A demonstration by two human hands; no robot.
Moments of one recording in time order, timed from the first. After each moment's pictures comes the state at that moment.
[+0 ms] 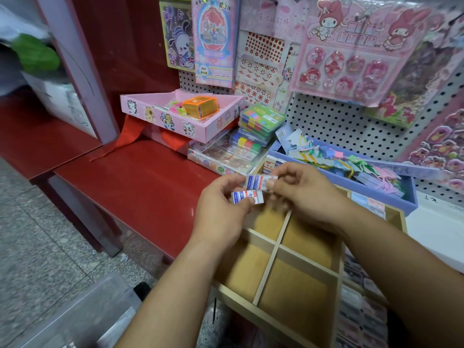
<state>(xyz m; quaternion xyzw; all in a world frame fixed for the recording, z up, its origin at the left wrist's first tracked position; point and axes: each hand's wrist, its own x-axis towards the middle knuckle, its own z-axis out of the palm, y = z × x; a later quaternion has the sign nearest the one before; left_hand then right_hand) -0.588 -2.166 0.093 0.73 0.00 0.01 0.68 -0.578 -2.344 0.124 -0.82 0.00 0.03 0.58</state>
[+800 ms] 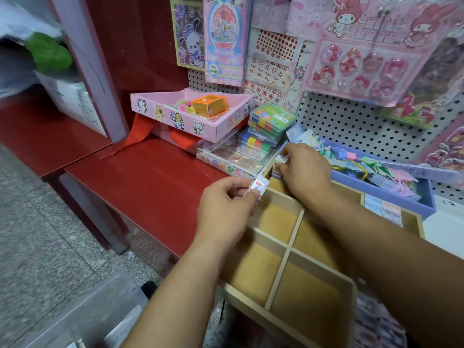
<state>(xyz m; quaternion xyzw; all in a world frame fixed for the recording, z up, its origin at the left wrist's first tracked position) -0.592 -2.157 0.105 0.70 0.03 0.00 0.71 -0.509 -2.333 0.110 -0.98 0.06 -0.17 0.08</state>
